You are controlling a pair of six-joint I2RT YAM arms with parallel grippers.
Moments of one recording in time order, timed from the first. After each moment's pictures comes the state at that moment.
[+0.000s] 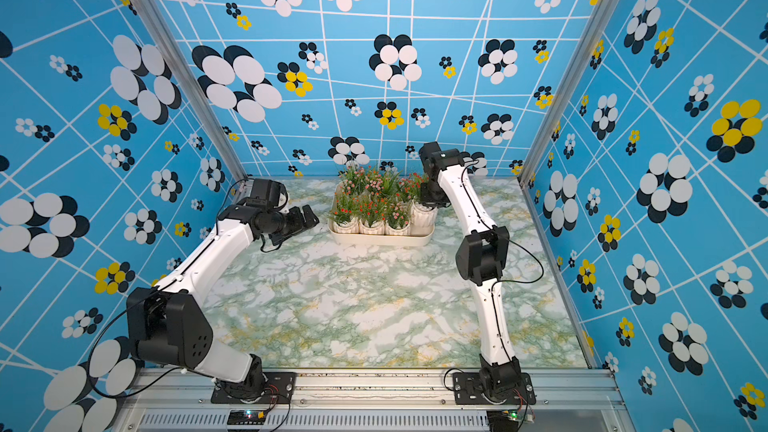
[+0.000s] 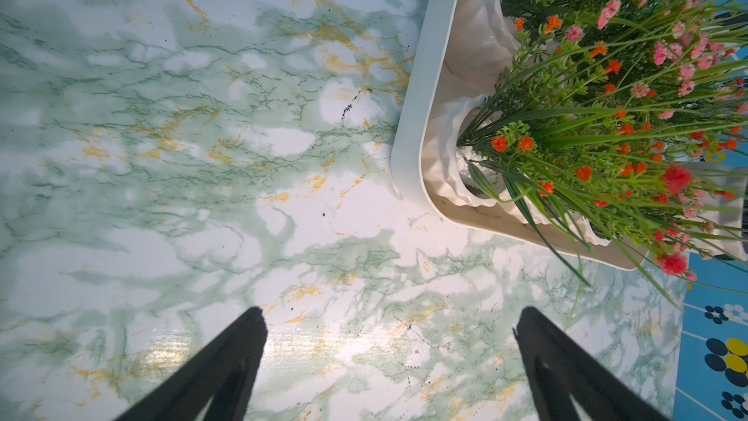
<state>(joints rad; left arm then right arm) -0.14 1.53 1.29 -0.73 0.22 -0.53 0.29 2.38 2.53 -1.47 0.16 0.30</state>
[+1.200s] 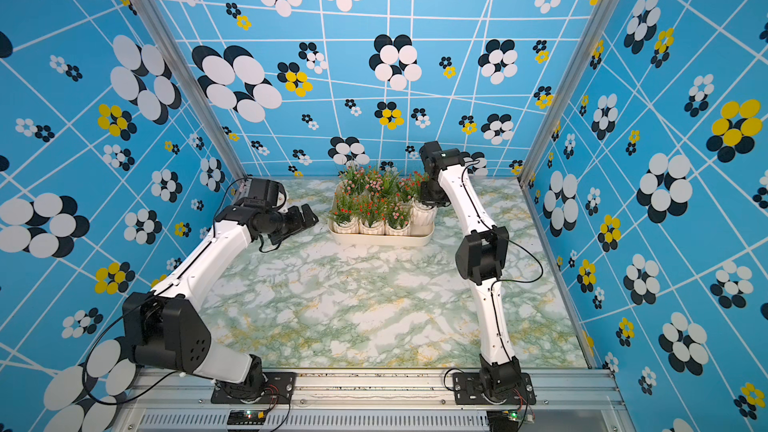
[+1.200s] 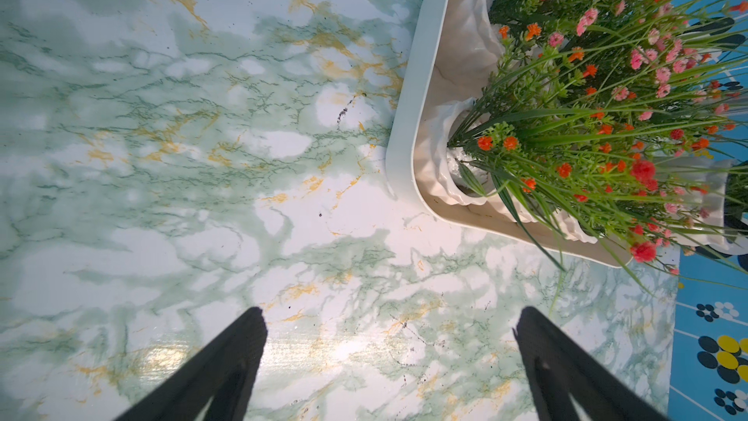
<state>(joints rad) -0.14 1.51 1.29 -0.73 0.22 -0.53 0.29 2.39 2.55 -1.46 0.16 0.34</state>
